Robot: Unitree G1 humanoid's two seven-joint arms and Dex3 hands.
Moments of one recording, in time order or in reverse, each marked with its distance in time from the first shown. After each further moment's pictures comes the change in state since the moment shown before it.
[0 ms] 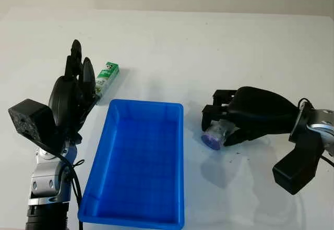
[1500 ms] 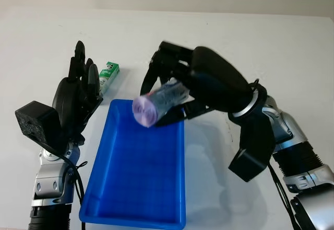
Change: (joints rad) left arm 0.009 -0.023 -0.020 0.000 0.037 -0.018 0.018; right arm -0.185 0.386 0.116 -0.087 0.408 0.053 0.067
